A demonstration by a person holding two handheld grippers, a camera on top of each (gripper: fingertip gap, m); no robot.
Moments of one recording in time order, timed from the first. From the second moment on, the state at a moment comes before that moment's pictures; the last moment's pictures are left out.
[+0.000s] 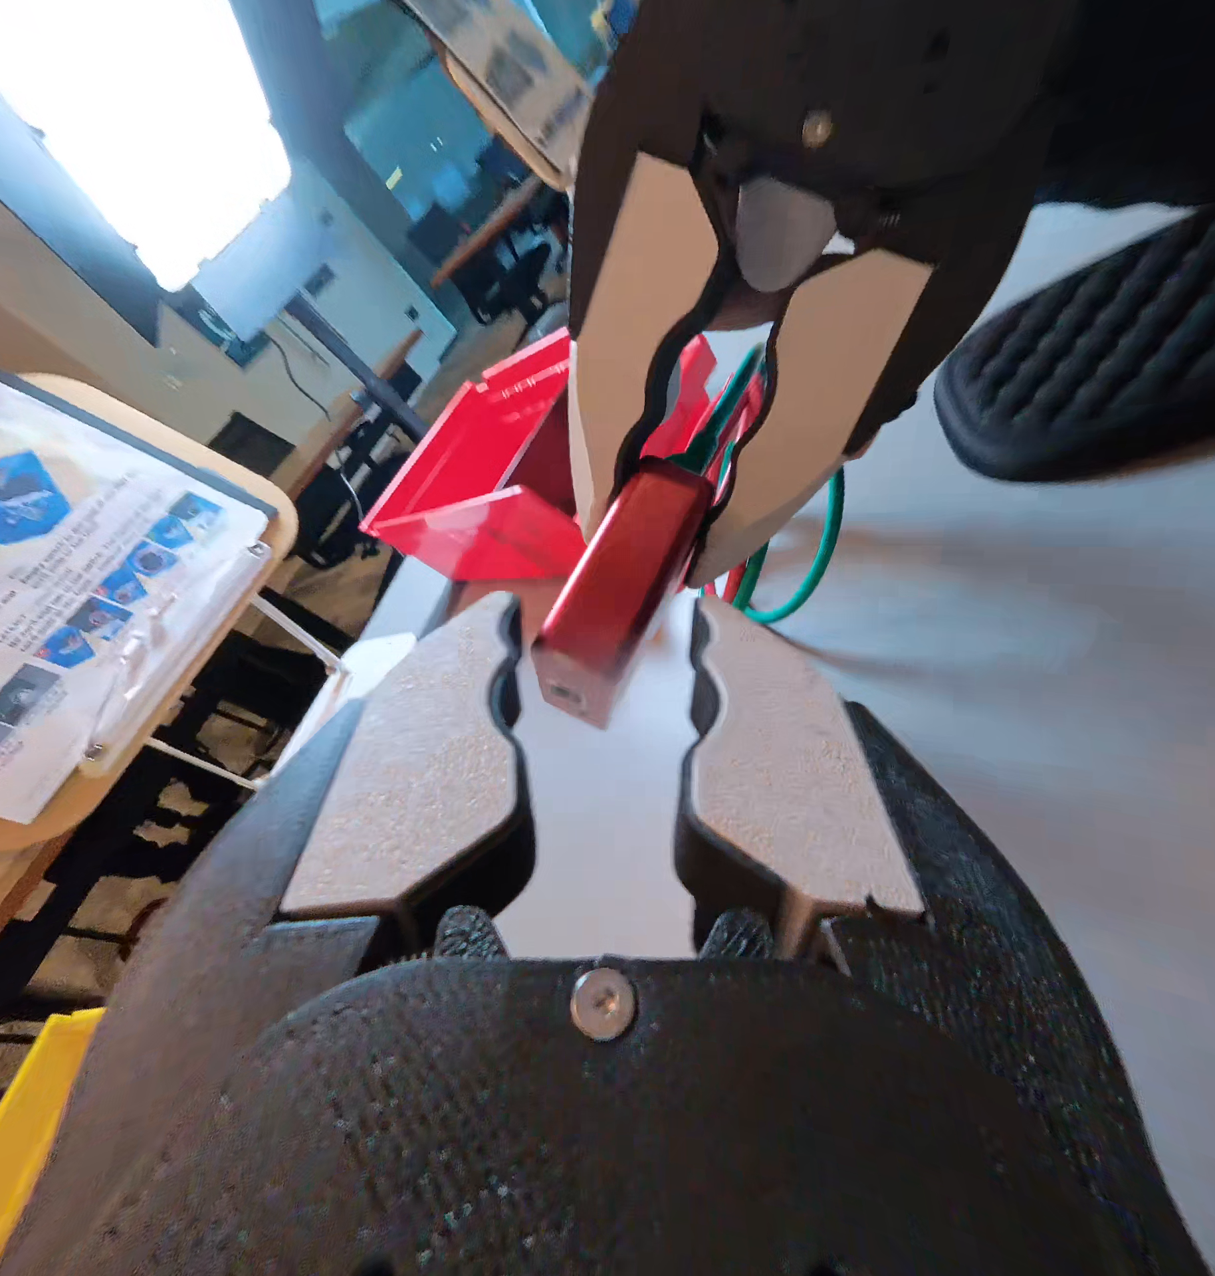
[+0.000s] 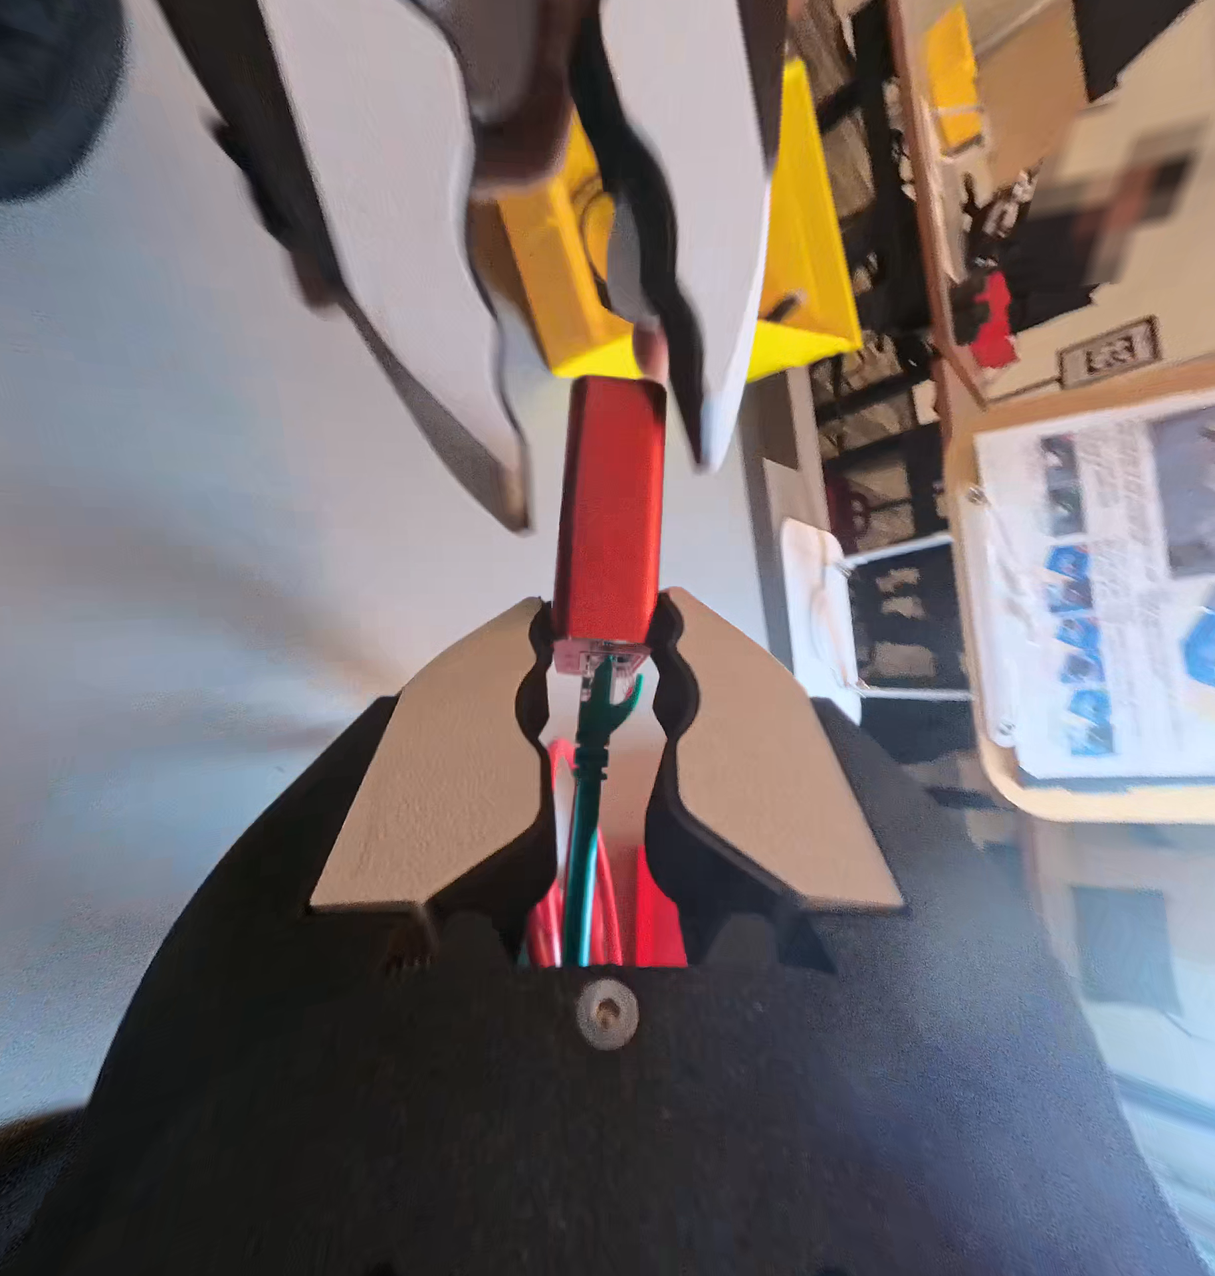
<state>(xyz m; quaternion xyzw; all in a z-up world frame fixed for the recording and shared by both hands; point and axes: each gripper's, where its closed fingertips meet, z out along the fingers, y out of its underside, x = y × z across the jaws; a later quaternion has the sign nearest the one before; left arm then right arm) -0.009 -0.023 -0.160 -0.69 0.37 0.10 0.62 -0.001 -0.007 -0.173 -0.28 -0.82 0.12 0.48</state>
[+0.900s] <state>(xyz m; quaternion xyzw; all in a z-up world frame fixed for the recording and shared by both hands) -0.012 -0.046 -0.137 -0.67 0.31 -0.05 0.68 -0.007 0.001 -0.181 -0.15 -0.76 0.16 0.61</state>
